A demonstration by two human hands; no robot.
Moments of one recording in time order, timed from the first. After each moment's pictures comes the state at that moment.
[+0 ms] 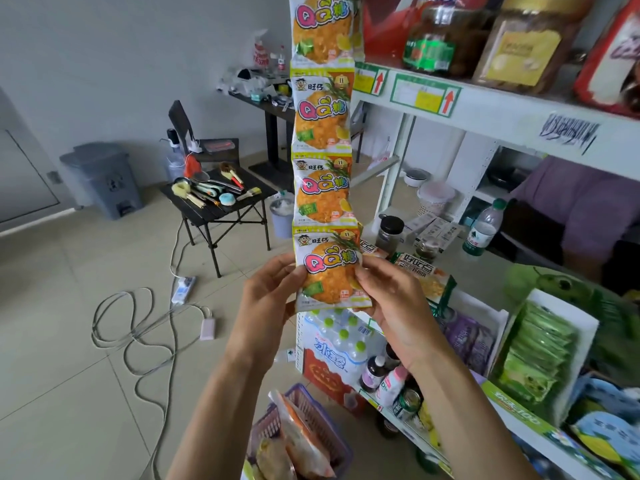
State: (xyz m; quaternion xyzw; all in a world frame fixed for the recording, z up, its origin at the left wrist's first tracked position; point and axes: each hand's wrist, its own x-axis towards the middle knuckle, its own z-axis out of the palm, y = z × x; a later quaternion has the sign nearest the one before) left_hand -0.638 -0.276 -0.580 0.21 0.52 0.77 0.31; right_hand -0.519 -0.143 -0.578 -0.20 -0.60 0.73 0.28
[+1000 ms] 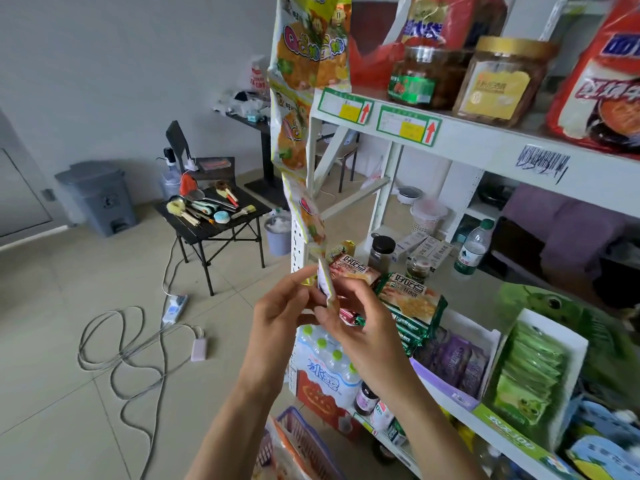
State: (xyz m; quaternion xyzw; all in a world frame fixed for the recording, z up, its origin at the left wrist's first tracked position) left_hand -0.621 -0.259 -0.573 0.28 0.56 0.74 0.23; right_hand -0.518 -0.168 -0.572 -0.17 -0.77 0.54 0.30
